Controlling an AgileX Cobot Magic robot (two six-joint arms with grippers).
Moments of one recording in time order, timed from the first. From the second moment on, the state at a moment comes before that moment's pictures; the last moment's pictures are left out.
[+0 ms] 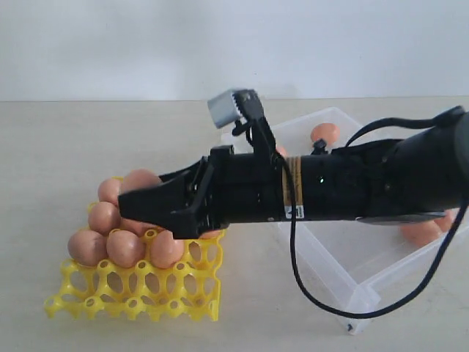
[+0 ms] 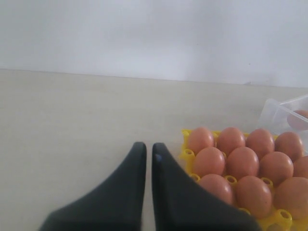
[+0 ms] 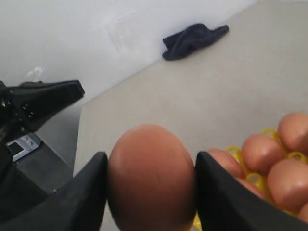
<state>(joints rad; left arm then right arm) -0.02 0.00 0.00 -0.26 0.26 0.18 0.48 1.79 -0.81 -1.04 -0.99 1.06</state>
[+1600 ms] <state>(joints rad) -0.02 0.00 0.00 -0.26 0.26 0.18 0.49 1.88 -0.81 -1.04 -0.60 0.92</state>
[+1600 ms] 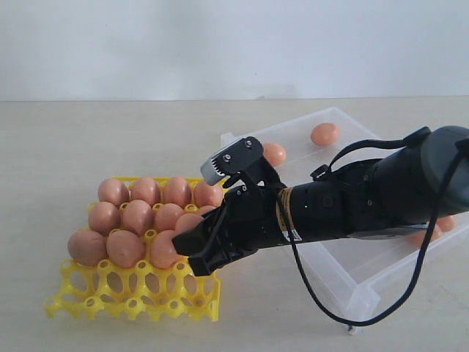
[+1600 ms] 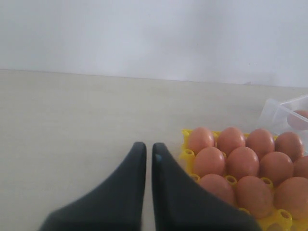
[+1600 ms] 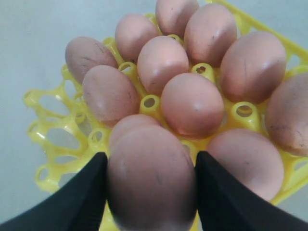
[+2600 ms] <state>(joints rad) -0.02 0.00 0.00 -0.26 0.26 0.18 0.49 1.88 -0.81 -1.04 -0.64 0.87</state>
